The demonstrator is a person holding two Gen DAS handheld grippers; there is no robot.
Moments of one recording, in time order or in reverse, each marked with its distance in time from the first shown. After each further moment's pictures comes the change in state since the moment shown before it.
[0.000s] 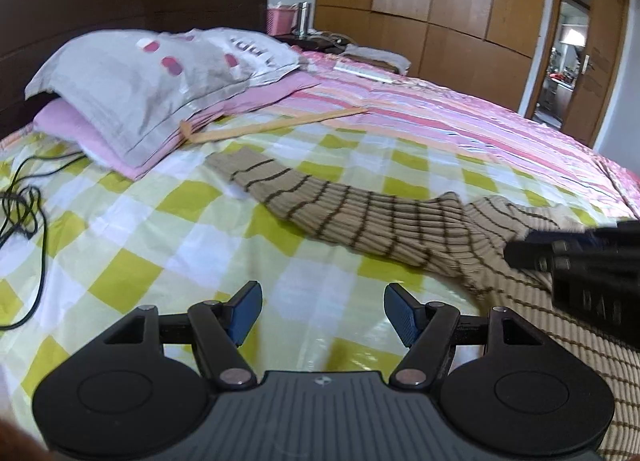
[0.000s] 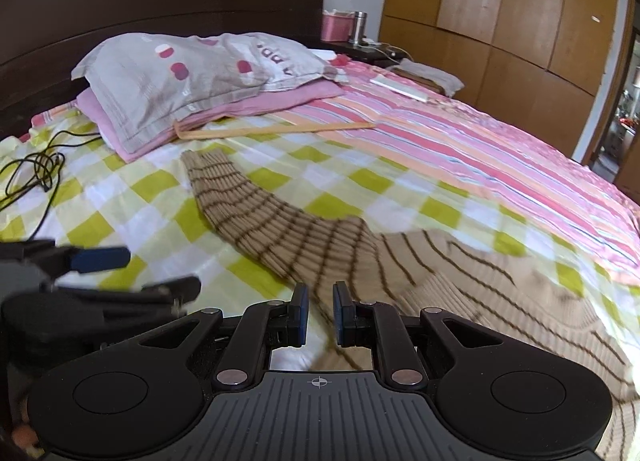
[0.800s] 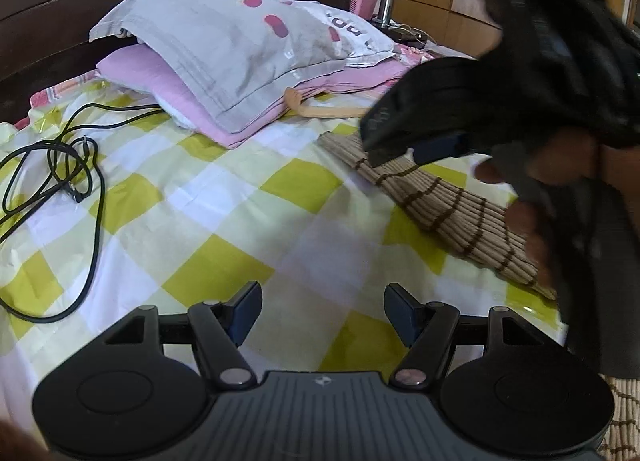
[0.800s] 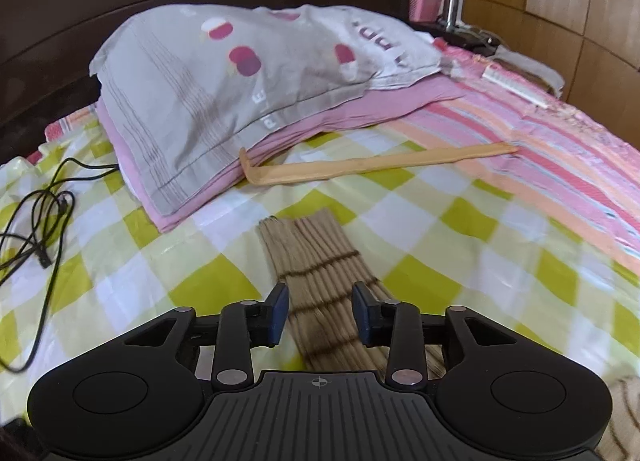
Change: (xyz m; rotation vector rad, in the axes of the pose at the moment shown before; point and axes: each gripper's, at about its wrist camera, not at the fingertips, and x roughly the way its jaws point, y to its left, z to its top) left arm 0.040 0.080 0.006 -0.144 0.028 0.136; right arm 0.182 0.105 0.114 -0.040 0.081 0.211
